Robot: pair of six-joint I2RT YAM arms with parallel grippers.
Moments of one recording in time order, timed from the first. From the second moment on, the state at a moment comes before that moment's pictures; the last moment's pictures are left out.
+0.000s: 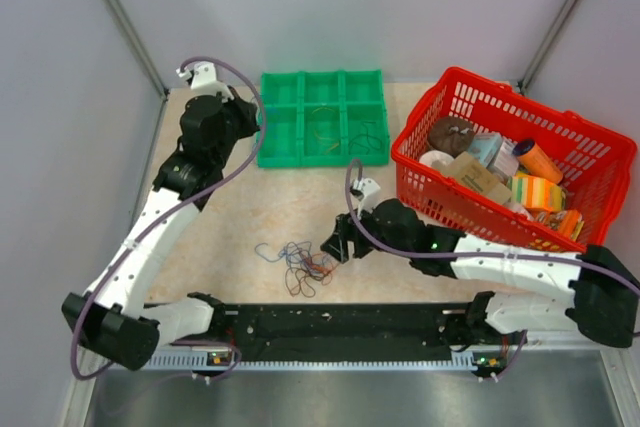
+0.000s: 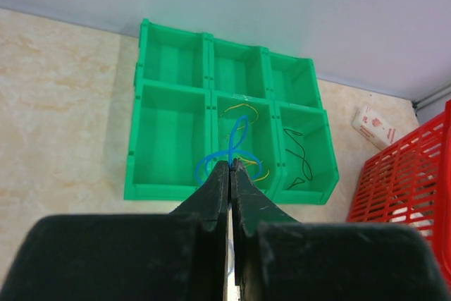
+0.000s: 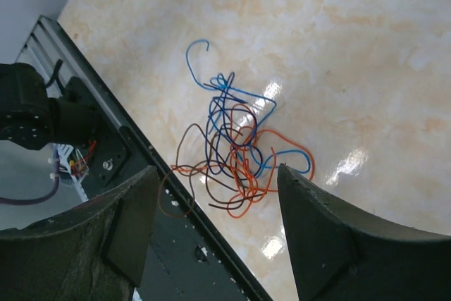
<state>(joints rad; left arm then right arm) -0.39 1.14 1.23 -0.26 -0.25 -0.43 1.06 1.19 0.66 0.06 -0.01 0.57</state>
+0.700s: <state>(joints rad) -0.18 1.65 1.30 -0.04 0.02 -0.60 1.06 0.94 0.62 -0.07 0.10 0.52</state>
